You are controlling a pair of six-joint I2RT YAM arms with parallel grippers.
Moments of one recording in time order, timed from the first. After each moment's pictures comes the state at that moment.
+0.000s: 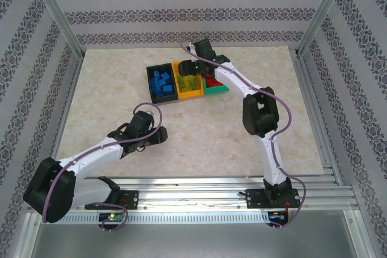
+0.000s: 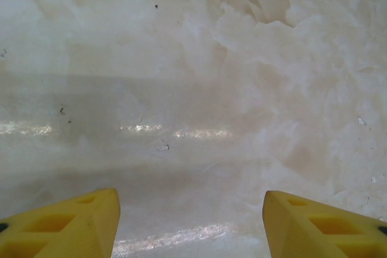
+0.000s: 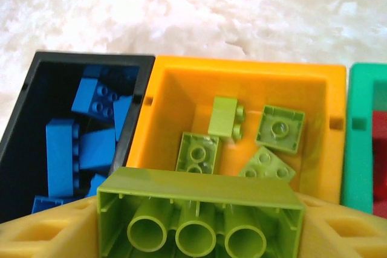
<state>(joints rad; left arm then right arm) -0.51 1.18 0.54 -0.28 0.02 -0.71 0.47 2.33 2.09 -0.52 -0.18 0.26</state>
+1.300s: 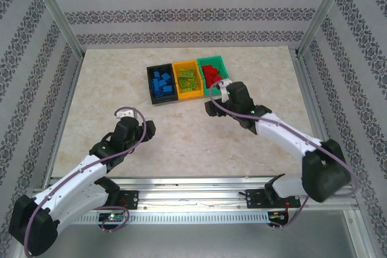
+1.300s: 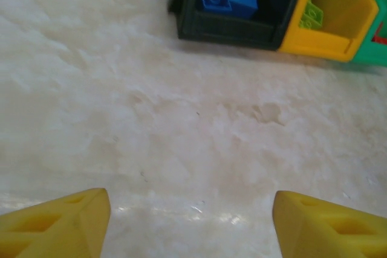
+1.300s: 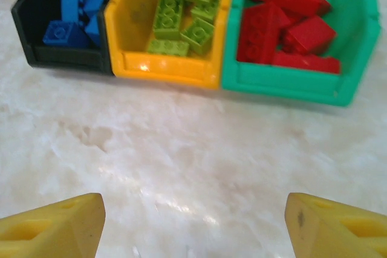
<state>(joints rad) -0.49 0.82 0.47 -0.32 -0.26 -0.67 0.50 1.32 0.84 -0.19 -0.01 0.19</state>
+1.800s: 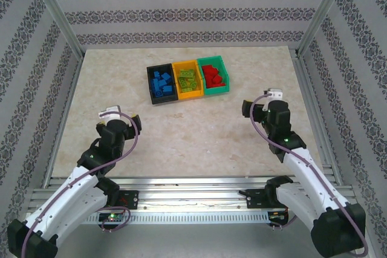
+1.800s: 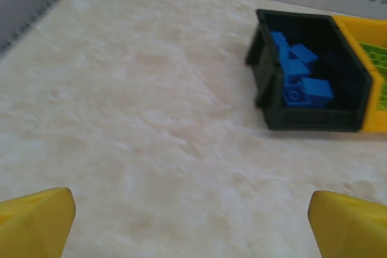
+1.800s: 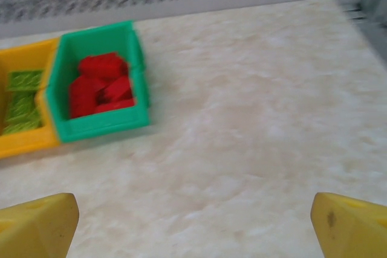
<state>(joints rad) -0.44 0.63 0.47 -0.37 -0.58 -0.39 0.20 0.85 0.53 -0.11 0.18 0.23</state>
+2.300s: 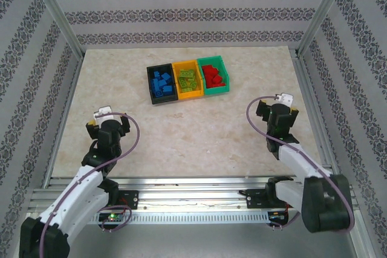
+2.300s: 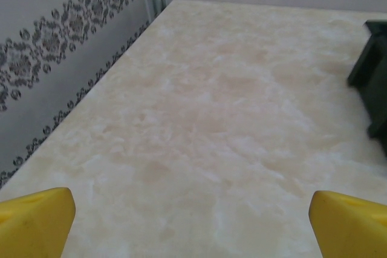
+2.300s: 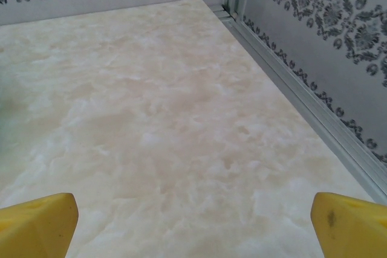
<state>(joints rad) -0.23 0.71 0.30 -0.04 -0.62 -0.20 0.06 1.11 0.36 0.35 0.37 0.16</state>
